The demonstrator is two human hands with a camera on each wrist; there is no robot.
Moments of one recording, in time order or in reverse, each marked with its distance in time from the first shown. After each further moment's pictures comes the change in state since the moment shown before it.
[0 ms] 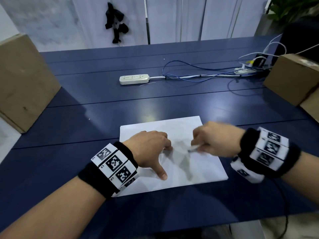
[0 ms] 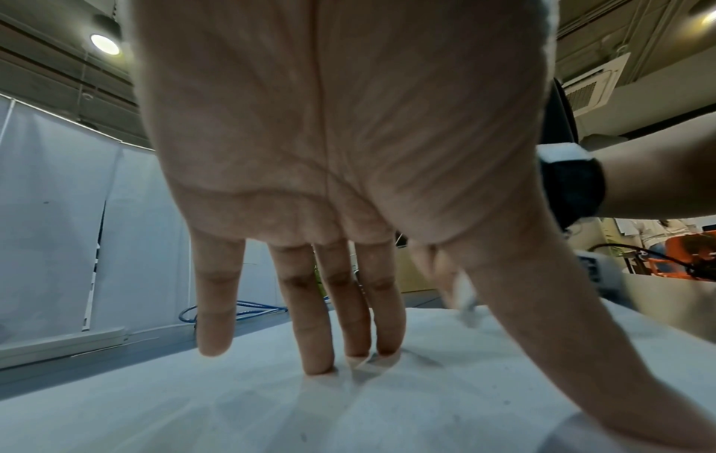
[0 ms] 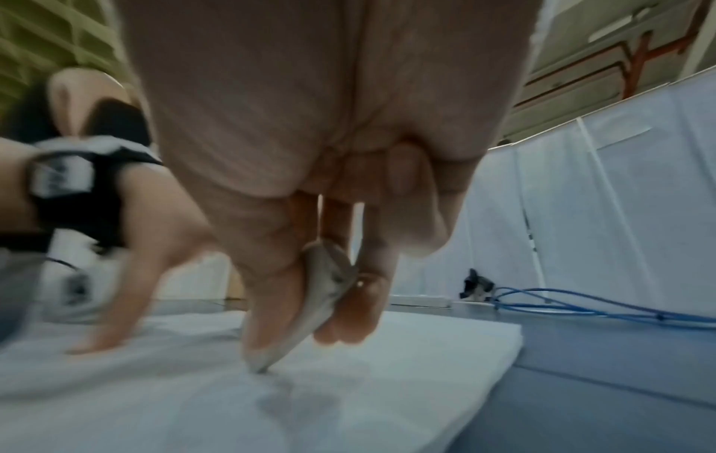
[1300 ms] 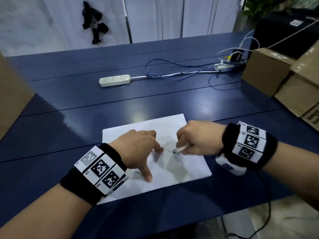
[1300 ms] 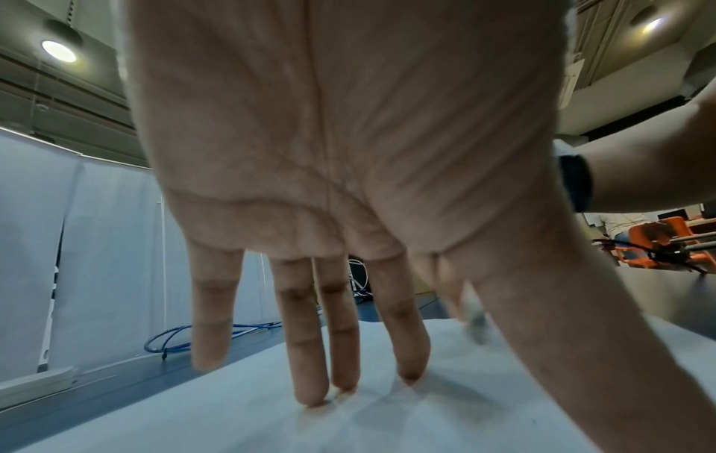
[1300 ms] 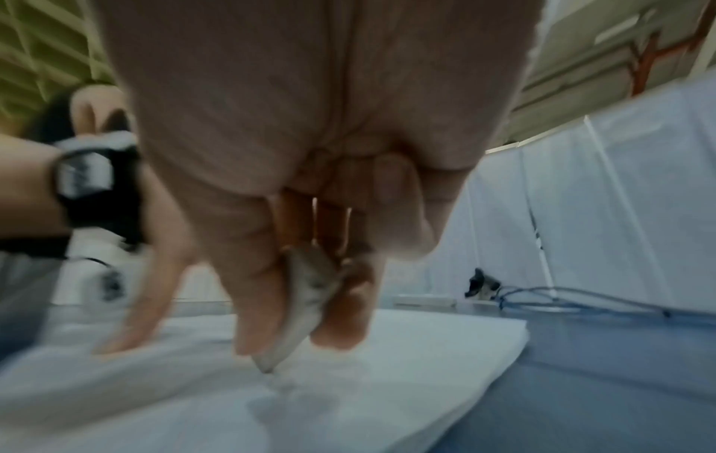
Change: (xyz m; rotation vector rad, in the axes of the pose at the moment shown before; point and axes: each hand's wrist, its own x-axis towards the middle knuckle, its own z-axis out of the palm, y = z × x) left_hand 0.007 0.017 -0.016 0.124 -0.086 0.031; right_hand -0.005 0.001 0.001 0.021 0.033 -0.020
